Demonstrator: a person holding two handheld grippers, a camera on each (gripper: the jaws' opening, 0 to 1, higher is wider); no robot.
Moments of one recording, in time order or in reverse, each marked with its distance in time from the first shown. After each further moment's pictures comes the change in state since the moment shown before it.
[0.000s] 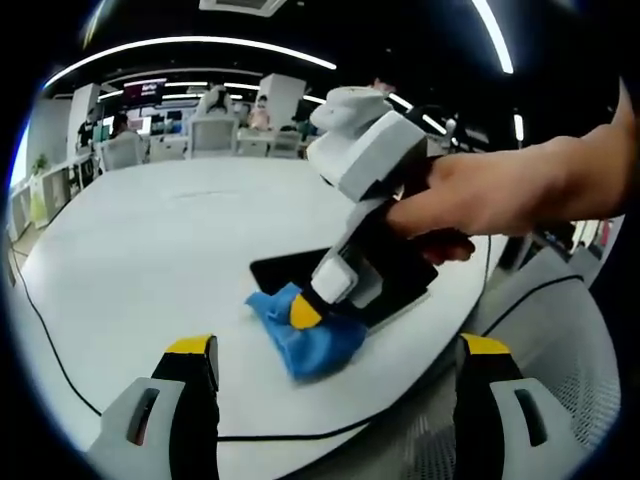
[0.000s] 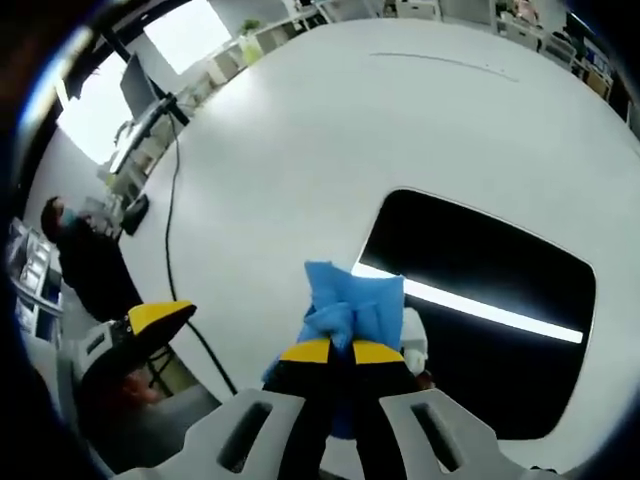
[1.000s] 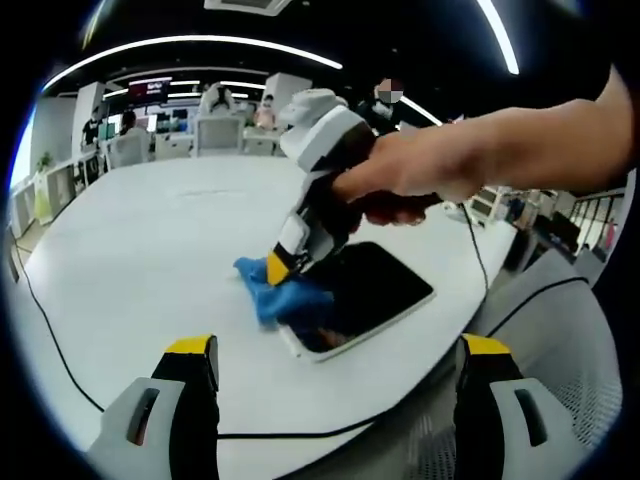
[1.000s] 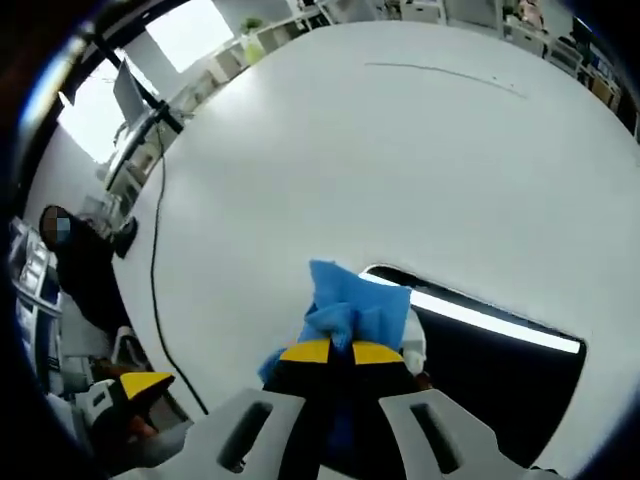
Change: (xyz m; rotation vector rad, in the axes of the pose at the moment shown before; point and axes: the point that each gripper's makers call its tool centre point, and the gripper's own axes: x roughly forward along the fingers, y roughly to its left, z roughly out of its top) left arm -0.002 0.004 0.000 -0.008 0.003 0.024; right arm 0.018 -0.027 0.064 -0.005 0.018 0.006
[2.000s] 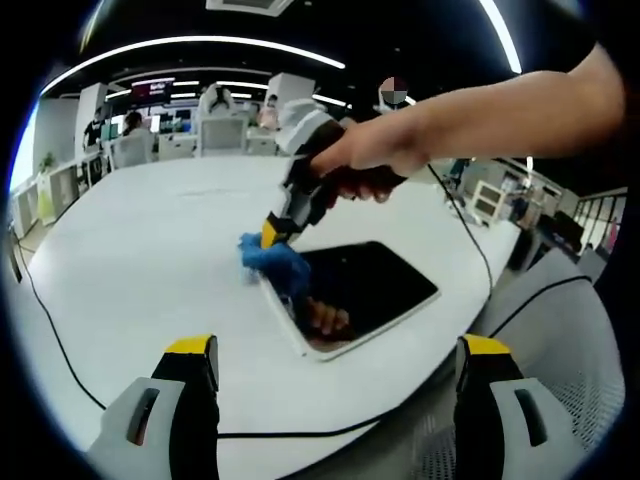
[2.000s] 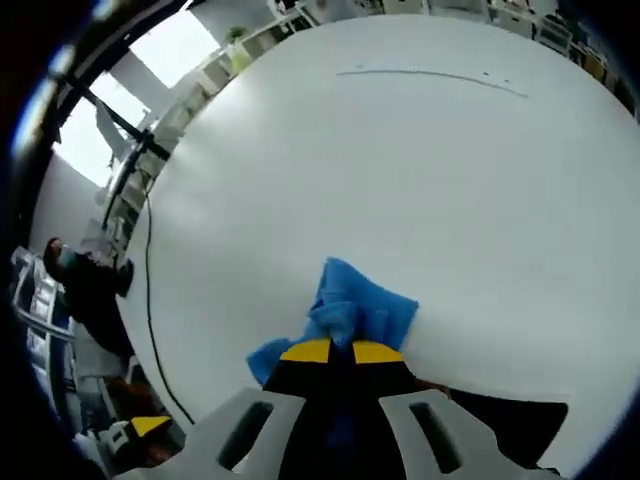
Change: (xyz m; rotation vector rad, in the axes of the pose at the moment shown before) left arm -0.001 0.002 0.001 0.001 0.000 0.018; right arm 0.002 -0.028 0.038 0.050 -0.006 0.043
